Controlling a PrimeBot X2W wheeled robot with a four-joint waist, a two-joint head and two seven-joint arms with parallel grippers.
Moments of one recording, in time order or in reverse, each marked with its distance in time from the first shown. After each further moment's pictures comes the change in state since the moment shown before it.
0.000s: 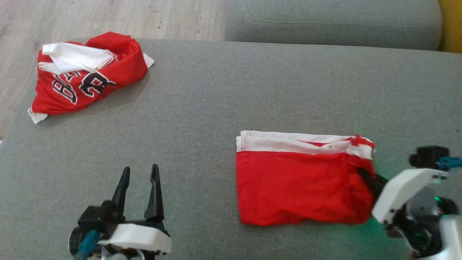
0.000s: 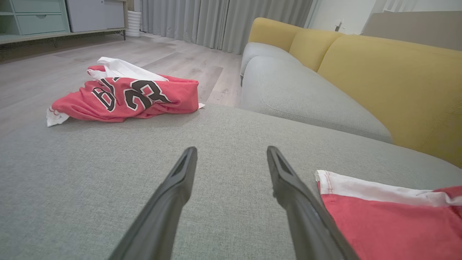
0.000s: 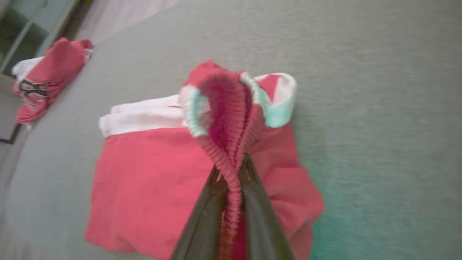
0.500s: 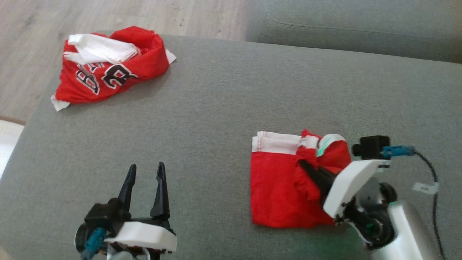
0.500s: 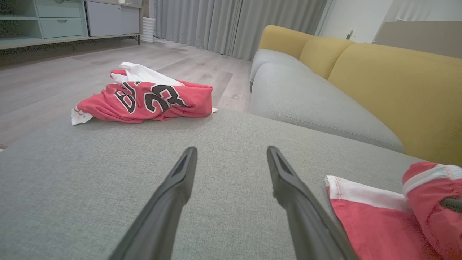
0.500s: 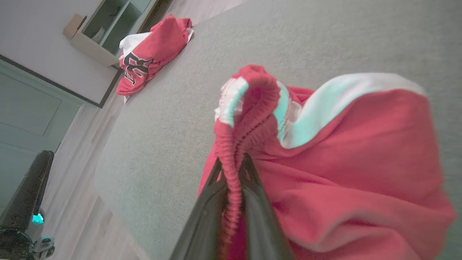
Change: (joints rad) left arm -0.020 -0.016 -0.015 0.009 0.010 -0.002 0.000; right arm -0.086 0.057 0.239 0.041 0.124 0.000 -0.064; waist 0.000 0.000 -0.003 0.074
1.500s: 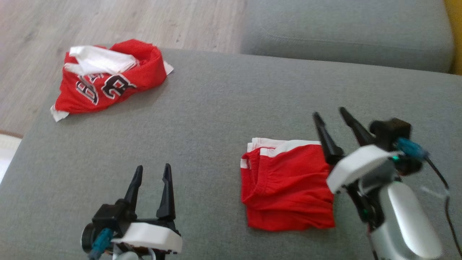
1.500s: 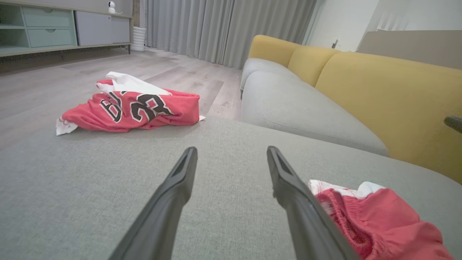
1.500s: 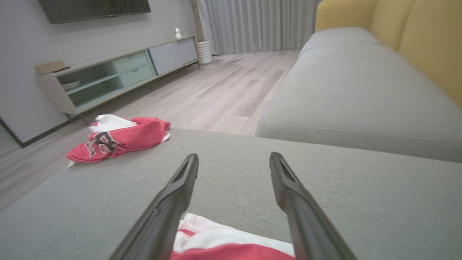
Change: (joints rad) left arm -0.002 -0.037 -0.004 0.035 0.033 -0.027 -0.001; right arm -0.123 0.000 0.007 0.118 -0.380 0.000 -0.507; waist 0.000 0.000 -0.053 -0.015
